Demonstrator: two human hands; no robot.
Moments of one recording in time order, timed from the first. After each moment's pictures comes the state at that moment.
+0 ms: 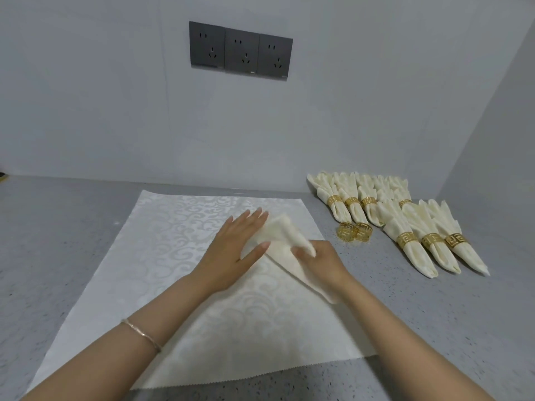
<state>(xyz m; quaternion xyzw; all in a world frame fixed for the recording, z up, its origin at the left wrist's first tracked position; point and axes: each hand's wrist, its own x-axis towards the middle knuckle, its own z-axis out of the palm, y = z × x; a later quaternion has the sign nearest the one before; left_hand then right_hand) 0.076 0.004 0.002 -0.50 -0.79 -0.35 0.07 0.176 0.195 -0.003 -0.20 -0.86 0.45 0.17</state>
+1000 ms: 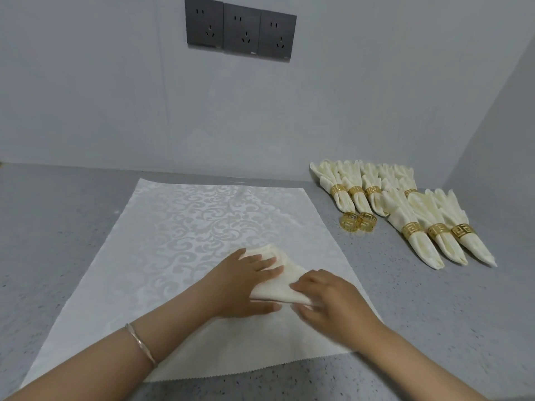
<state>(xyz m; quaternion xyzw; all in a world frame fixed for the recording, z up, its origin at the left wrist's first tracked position) 0.092 0.005 -0.036 -0.59 -0.81 -0.01 0.01 0.246 0.177 -0.032 0.03 -0.98 0.10 0.18</state>
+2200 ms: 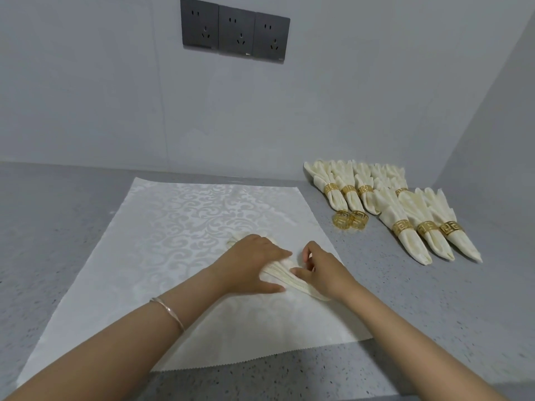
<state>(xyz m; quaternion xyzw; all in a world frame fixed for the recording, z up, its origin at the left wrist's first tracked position) 0.076 0.038 -0.039 -0.63 -0.75 -0.15 0.10 0.207 0.193 -0.015 -0.18 -0.94 0.29 0.05</state>
